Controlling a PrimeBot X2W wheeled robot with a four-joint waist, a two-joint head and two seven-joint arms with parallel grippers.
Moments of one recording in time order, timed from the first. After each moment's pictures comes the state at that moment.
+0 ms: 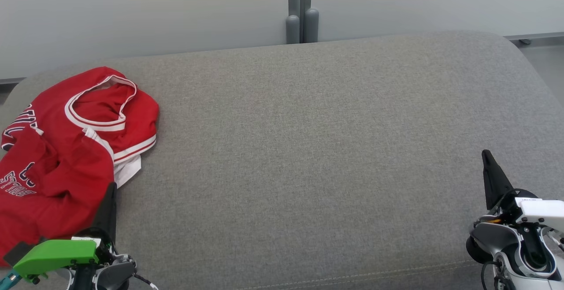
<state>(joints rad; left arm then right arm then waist) -0.06 0.04 0.08 0.27 -1.62 -0.12 0.11 -0.06 -0.04 -0.13 0.28 1.62 0.12 0.11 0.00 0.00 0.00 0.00</state>
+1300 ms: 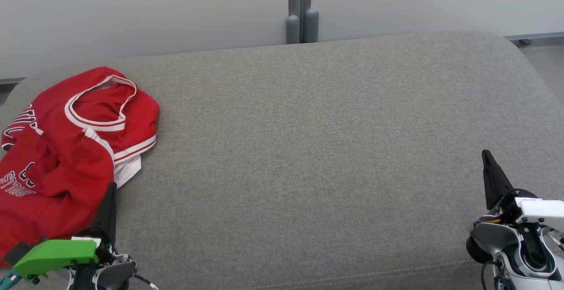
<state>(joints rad) -0.06 0.04 0.08 0.27 -1.62 -0.12 0.11 -0.06 -0.04 -0.13 0.28 1.62 0.12 0.11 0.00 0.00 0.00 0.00</state>
